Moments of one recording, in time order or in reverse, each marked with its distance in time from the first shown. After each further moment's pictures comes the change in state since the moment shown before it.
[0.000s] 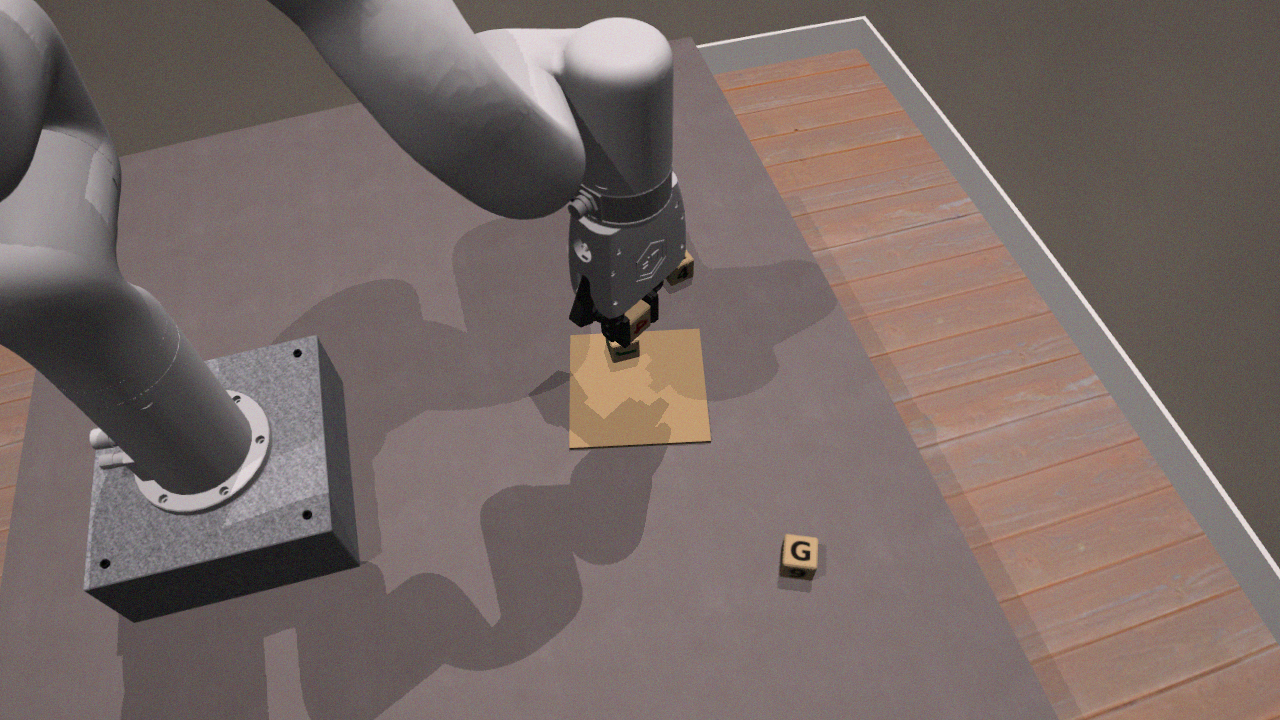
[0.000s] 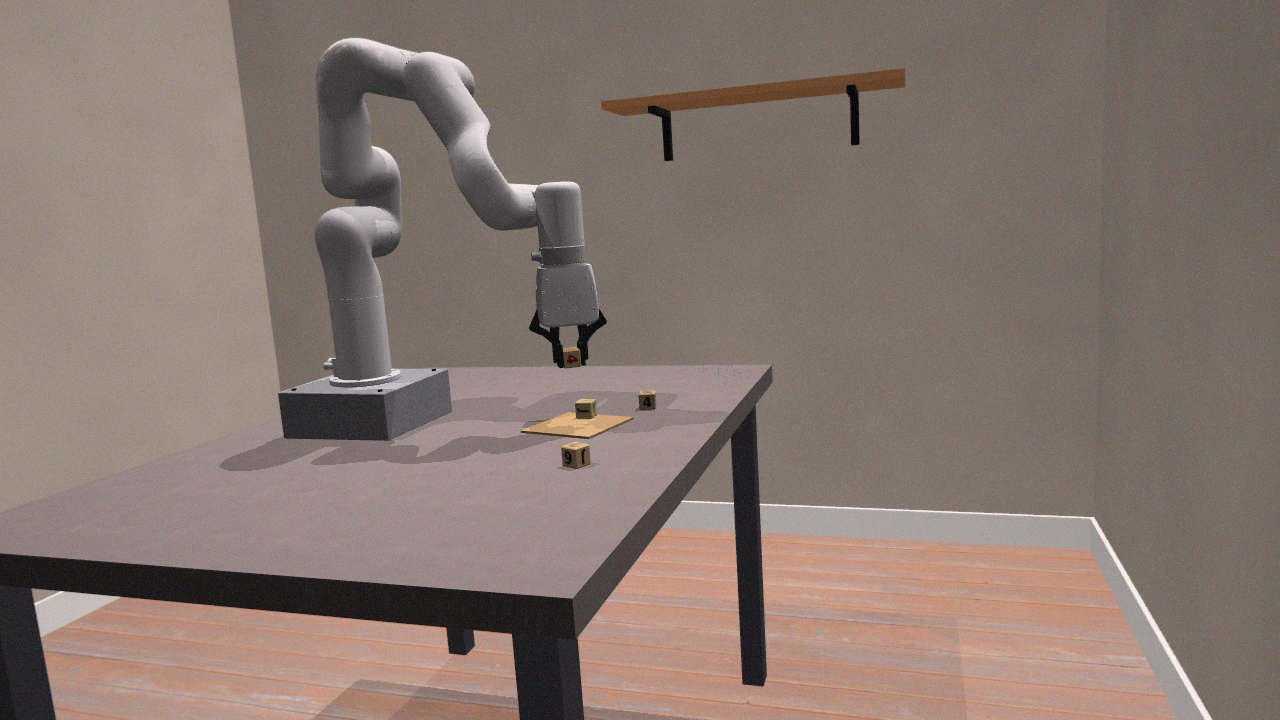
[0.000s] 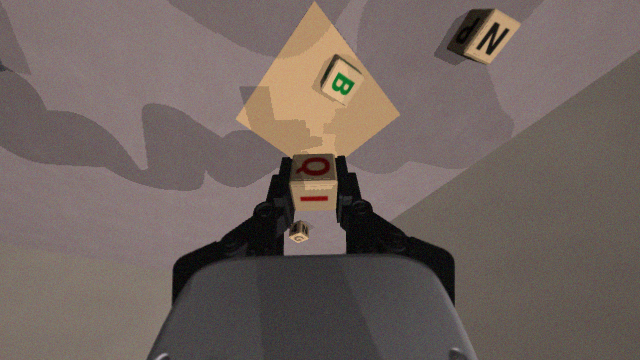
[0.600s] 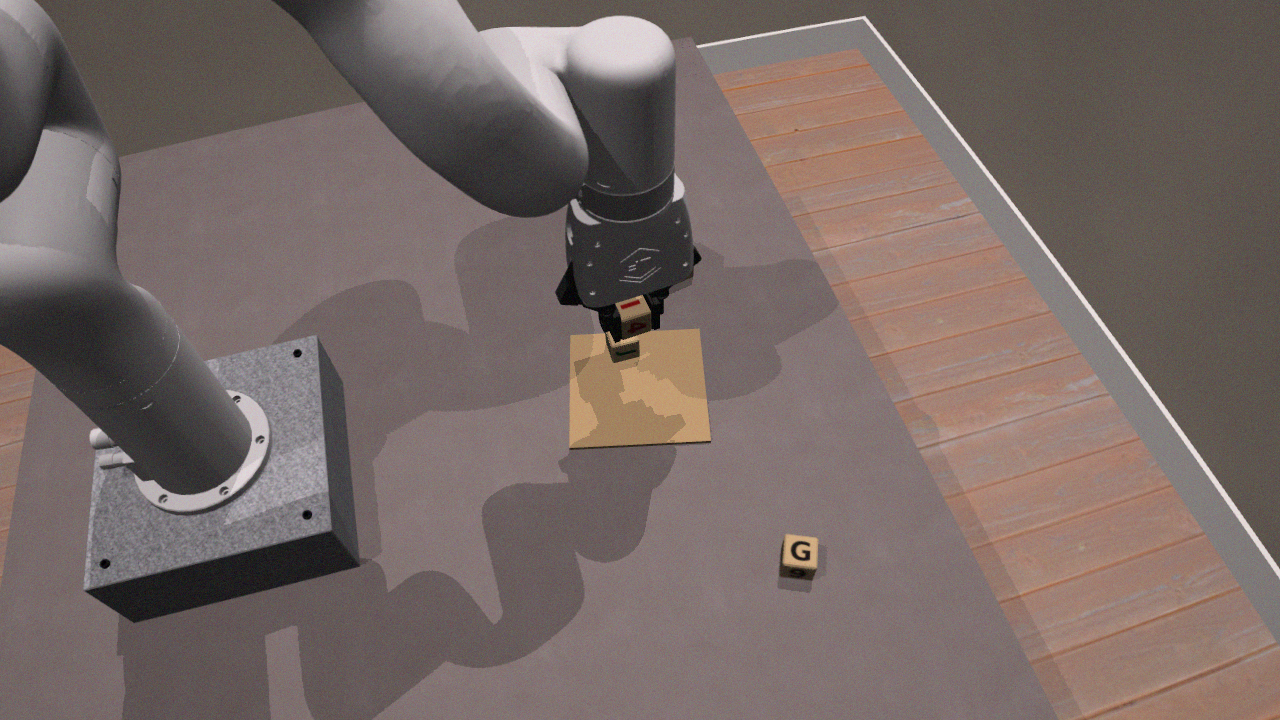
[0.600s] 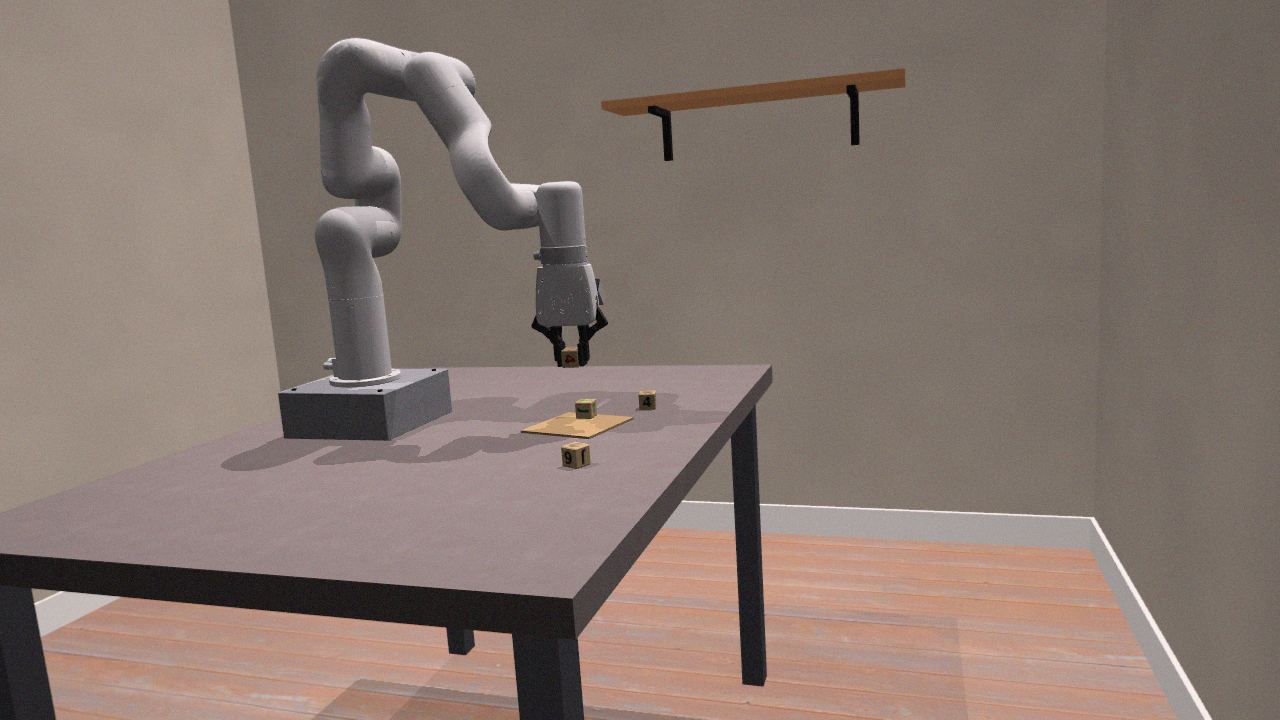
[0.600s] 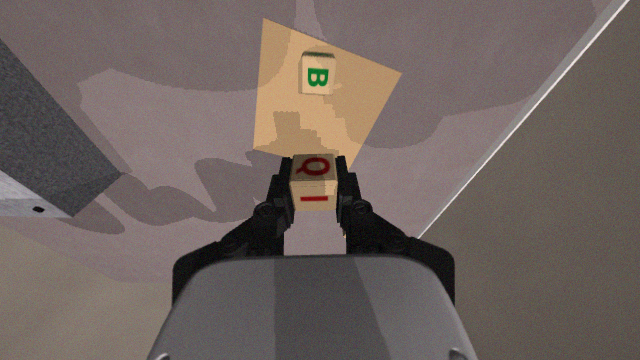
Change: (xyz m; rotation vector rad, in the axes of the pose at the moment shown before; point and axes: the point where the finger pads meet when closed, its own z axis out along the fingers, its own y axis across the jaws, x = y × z) arm 0.000 0.002 0.000 0.000 0.000 0.457
